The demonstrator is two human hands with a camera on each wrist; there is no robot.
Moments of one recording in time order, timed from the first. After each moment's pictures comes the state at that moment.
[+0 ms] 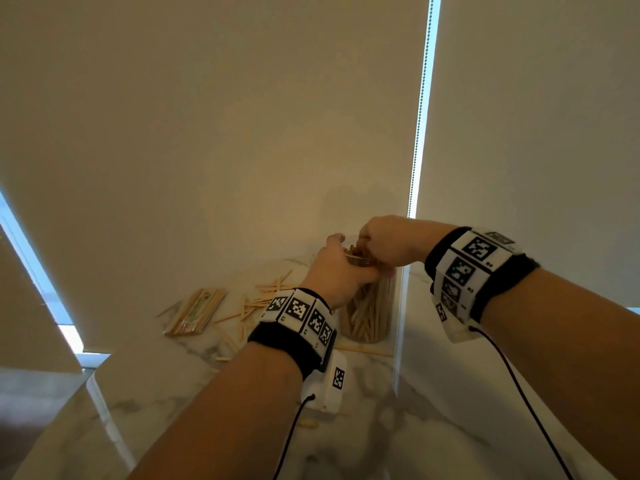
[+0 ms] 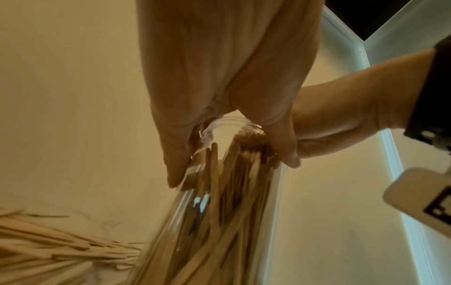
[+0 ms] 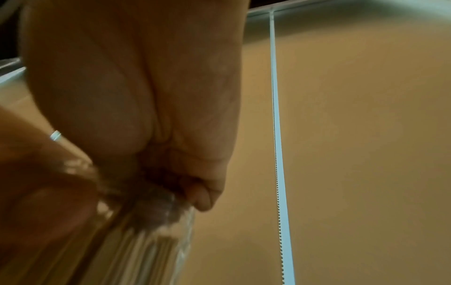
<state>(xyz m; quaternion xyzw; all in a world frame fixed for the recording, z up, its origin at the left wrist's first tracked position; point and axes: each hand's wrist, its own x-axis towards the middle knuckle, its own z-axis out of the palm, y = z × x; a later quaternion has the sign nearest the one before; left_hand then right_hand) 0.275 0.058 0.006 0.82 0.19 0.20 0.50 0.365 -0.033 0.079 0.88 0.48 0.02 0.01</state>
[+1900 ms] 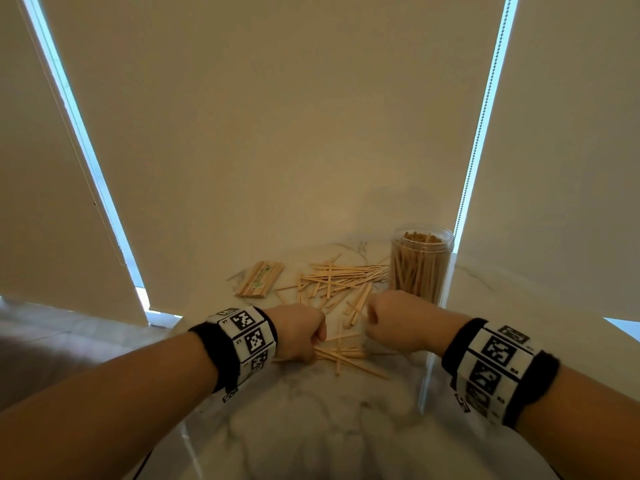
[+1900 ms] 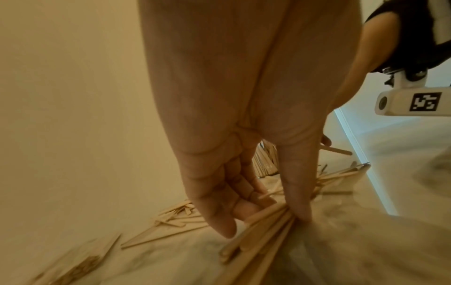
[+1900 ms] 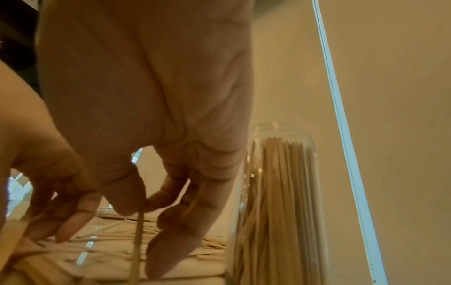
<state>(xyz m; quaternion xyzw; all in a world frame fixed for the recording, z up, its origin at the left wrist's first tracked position) 0.115 0.103 -0.022 0.97 0.18 -0.16 0.08 0.244 -0.044 -0.001 0.84 0.53 -0.10 0.00</state>
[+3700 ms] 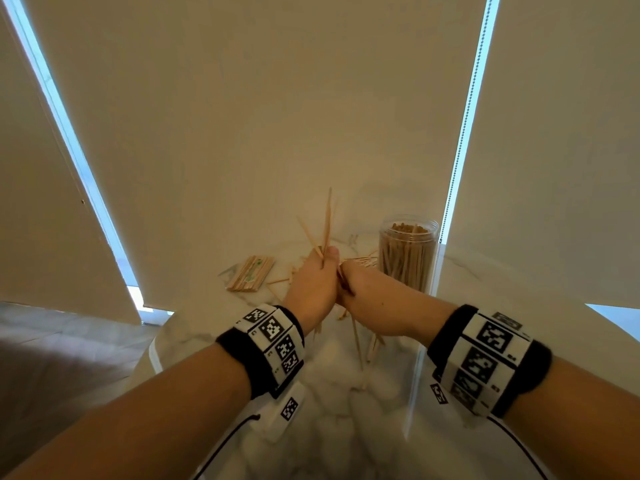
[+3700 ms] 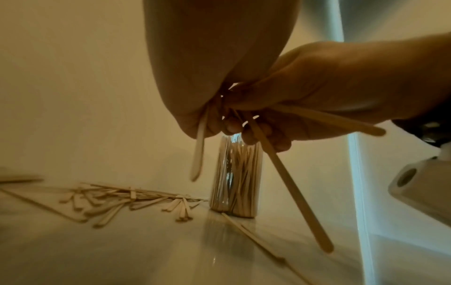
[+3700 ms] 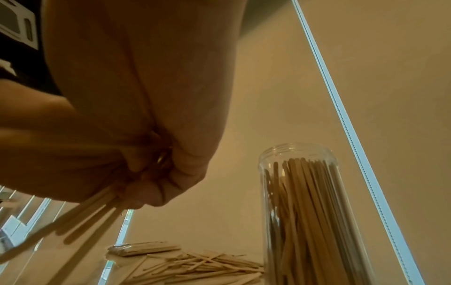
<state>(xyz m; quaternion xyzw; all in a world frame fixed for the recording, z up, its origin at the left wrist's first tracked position) 0.155 0.068 -0.022 0.77 0.25 0.32 0.50 0.219 -0.047 0.015 0.78 0.58 -0.09 -0.23</state>
